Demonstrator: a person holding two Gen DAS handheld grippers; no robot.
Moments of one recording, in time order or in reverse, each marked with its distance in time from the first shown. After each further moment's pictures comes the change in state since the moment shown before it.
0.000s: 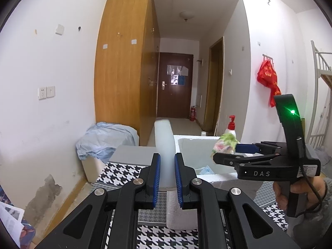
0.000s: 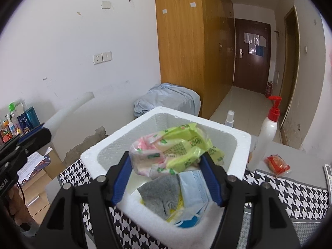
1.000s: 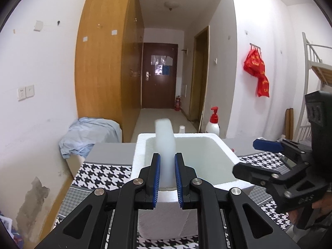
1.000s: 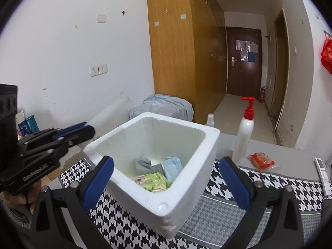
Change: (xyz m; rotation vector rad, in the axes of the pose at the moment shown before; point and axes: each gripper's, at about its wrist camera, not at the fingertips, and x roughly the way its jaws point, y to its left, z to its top) left arm 0.046 -0.032 0.012 0.039 0.078 -0.110; right arm -0.054 -0.026 -0.020 0.035 -0.093 -0.027
